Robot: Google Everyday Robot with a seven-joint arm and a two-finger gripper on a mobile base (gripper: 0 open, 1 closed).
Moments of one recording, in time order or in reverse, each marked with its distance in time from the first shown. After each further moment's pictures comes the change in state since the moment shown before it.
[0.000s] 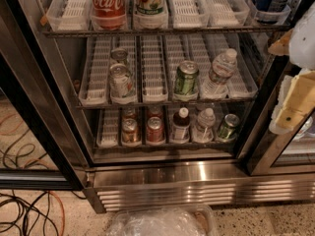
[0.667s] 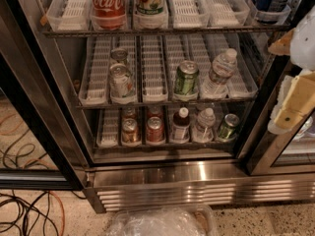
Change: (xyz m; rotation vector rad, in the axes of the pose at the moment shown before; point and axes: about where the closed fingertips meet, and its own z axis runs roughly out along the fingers) arm -0.003 0.001 0.000 0.008 -0.029 0.003
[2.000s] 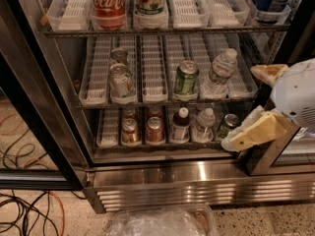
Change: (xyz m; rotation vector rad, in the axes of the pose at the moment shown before) arm -0.039 0.030 0.040 0.118 -0.469 0.182
